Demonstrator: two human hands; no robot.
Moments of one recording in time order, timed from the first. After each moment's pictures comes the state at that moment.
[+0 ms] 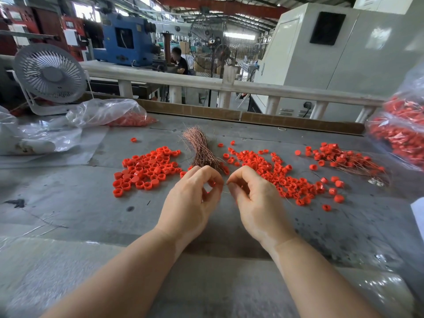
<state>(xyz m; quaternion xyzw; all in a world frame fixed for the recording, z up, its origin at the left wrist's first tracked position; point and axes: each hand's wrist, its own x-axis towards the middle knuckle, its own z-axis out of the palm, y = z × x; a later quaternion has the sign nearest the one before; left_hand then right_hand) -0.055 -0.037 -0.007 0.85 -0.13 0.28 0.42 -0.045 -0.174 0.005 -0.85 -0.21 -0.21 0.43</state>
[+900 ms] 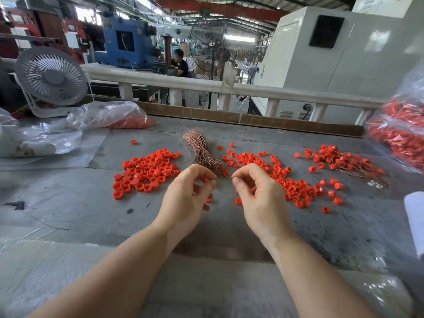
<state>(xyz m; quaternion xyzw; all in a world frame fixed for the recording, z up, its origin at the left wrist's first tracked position) -0.048 -0.036 -0.002 0.78 -0.05 0.18 0.59 -0.039 -0.178 0.003 -0.82 -0.19 -0.27 0.47</state>
